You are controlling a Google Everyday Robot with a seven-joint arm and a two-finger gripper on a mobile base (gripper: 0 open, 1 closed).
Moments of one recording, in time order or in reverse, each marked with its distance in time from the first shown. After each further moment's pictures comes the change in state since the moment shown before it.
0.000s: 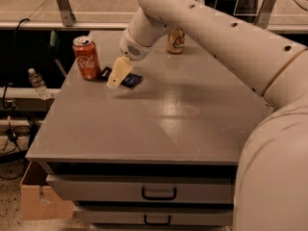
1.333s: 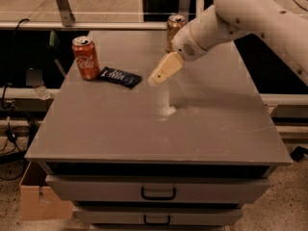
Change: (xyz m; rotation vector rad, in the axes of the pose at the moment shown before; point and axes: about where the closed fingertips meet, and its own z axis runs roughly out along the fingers) arm 0.094 -0.014 -0.095 0.093 -0.133 0.197
